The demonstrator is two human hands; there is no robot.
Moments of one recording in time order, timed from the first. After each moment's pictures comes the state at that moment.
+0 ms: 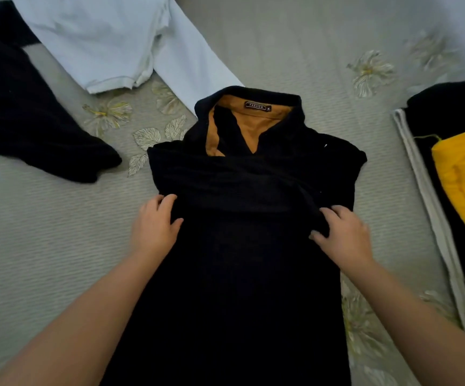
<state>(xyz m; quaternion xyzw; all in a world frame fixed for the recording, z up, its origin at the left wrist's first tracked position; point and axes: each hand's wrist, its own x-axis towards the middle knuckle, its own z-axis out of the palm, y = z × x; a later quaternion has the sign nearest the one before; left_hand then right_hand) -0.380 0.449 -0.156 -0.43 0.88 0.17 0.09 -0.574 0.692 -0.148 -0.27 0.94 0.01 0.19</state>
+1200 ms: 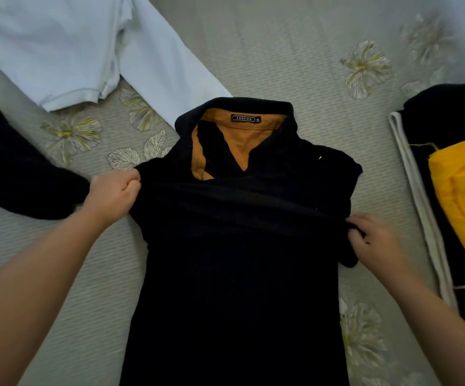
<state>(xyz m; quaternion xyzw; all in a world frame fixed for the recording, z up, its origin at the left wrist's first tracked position) -0.447 0.324 -0.140 -0.31 0.91 0.24 0.11 -0.623 0.702 -0.131 -0.25 0.94 -0.17 0.15</state>
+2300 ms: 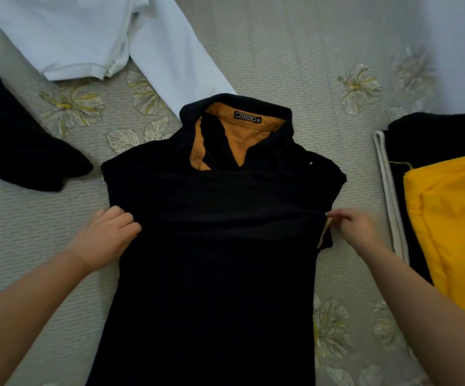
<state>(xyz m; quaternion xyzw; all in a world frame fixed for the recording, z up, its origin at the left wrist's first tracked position) -0.359 0.373 -0.153 -0.05 0.99 0.09 0.07 -0.660 0.683 -0.134 -0.03 0.93 -0.20 0.31</state>
